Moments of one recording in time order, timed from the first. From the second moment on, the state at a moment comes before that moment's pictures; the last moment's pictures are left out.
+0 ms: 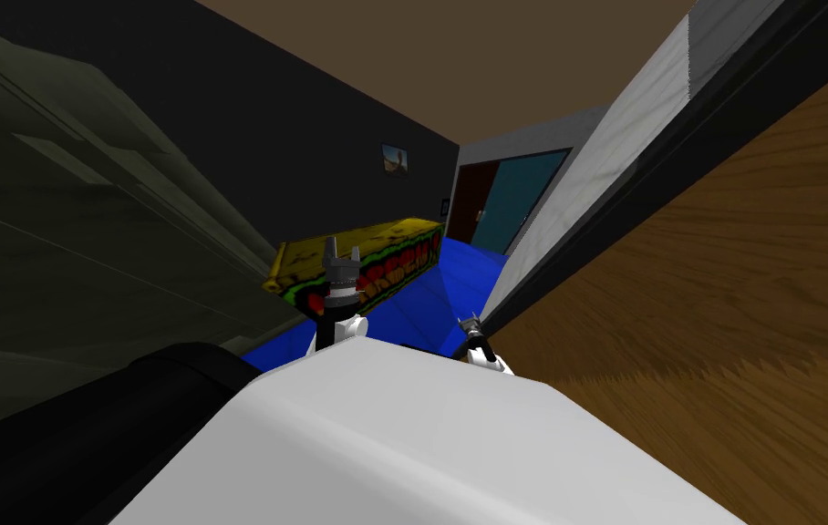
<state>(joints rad) -0.04 -0.08 0.07 -0.76 -0.10 -0.31 -0.93</state>
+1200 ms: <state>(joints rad) -0.08 -0.07 0.10 -0.70 -0.08 -0.37 -0.89</state>
